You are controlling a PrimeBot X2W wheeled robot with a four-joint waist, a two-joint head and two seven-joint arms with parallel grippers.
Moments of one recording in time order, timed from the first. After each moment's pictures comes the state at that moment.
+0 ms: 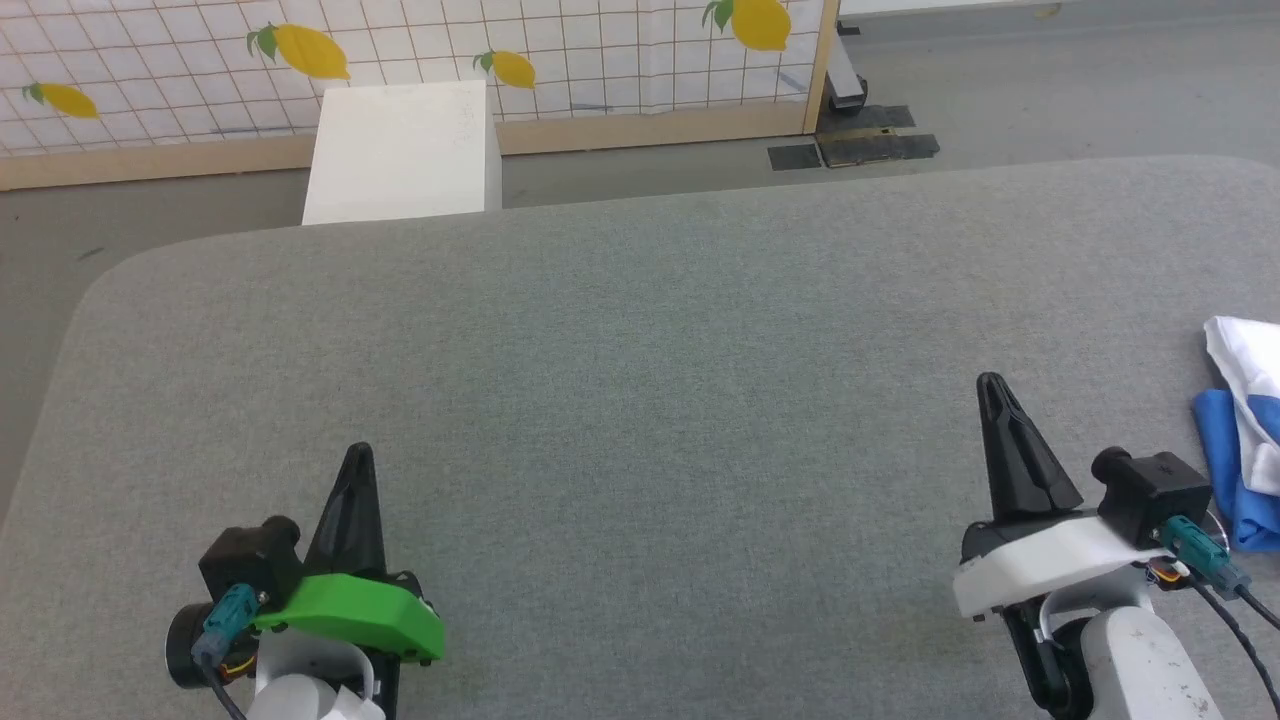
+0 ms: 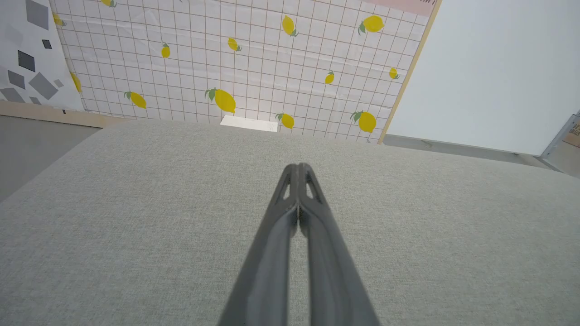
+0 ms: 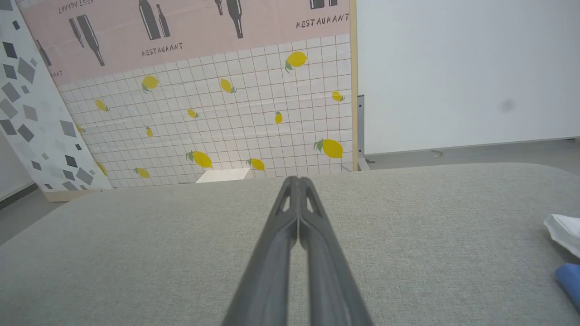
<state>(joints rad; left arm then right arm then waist) -0.08 0.07 -0.01 0.19 -0.27 -0.04 -0.23 -0.15 -0.05 0.01 0.22 0.19 0.13 -0.23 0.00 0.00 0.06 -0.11</state>
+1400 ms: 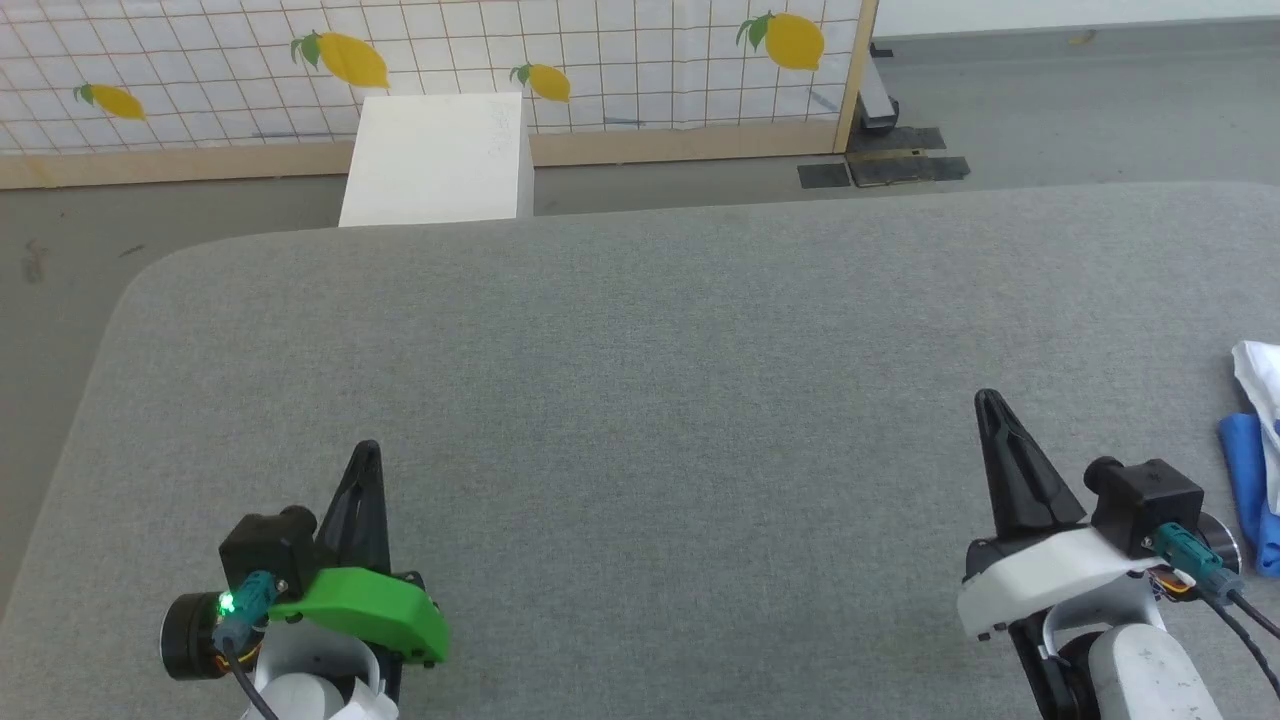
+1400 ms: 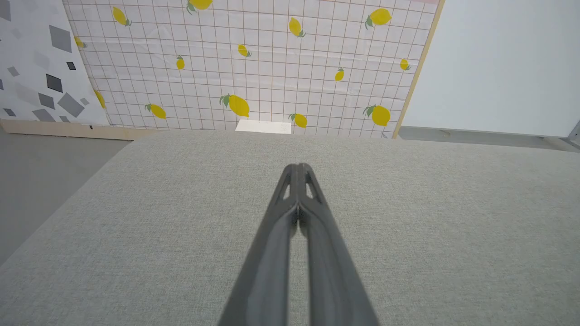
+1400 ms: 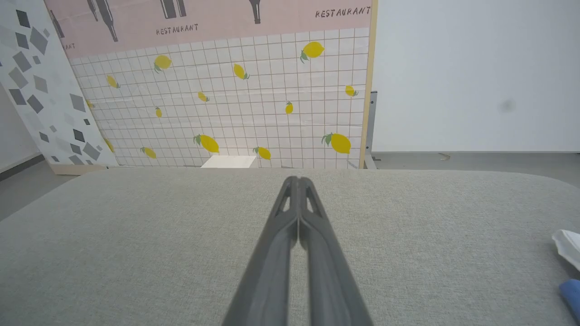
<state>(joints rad) -0.06 0.07 -0.01 0.12 -0.17 -0.03 -0.15 -0.10 -0.05 0.01 0.15 0.12 0.13 -0.15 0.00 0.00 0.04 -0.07</state>
